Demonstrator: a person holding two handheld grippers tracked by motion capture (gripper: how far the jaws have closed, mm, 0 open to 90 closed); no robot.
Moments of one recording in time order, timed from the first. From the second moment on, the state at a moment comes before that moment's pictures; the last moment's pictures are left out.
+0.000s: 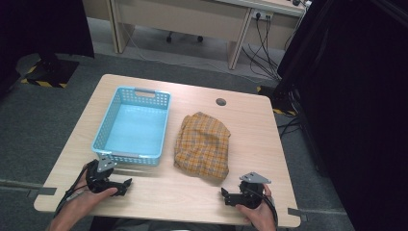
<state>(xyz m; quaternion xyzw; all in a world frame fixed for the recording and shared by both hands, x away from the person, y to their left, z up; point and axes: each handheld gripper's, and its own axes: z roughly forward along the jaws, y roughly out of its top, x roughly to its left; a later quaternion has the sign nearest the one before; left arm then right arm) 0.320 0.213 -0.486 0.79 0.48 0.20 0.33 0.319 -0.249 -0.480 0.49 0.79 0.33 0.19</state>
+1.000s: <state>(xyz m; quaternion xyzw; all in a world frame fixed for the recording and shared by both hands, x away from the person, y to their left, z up) 0.320 0.213 -0.486 0.79 0.48 0.20 0.33 0.319 -0.251 -0.479 0.49 0.78 0.35 0.17</state>
